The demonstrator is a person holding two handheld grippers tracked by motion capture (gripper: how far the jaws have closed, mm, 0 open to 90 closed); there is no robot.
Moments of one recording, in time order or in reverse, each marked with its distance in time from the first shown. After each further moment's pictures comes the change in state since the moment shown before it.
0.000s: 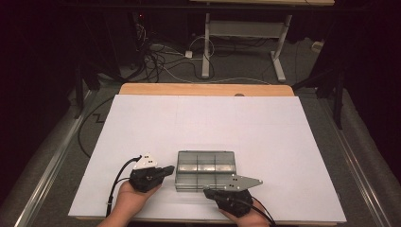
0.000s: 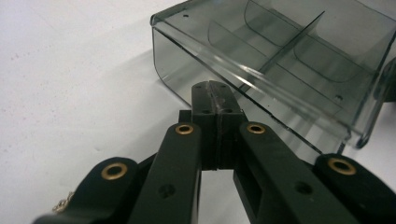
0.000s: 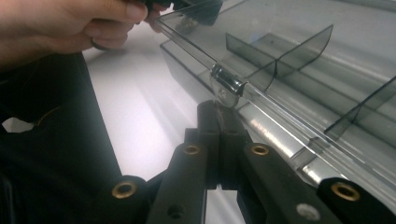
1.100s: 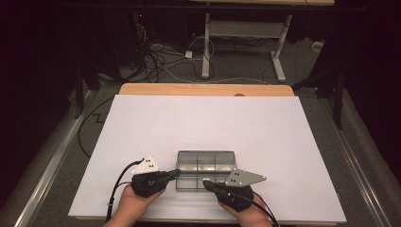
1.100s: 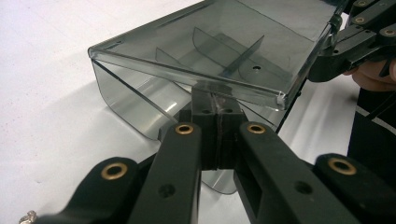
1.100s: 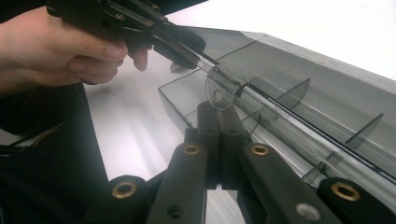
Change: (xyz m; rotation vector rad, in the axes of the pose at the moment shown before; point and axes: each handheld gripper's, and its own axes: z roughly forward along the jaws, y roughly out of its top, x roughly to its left) left arm -0.020 0.006 -0.006 -0.068 -0.109 0.036; right arm 0.000 0.020 -0.008 -0.082 -0.028 -0.052
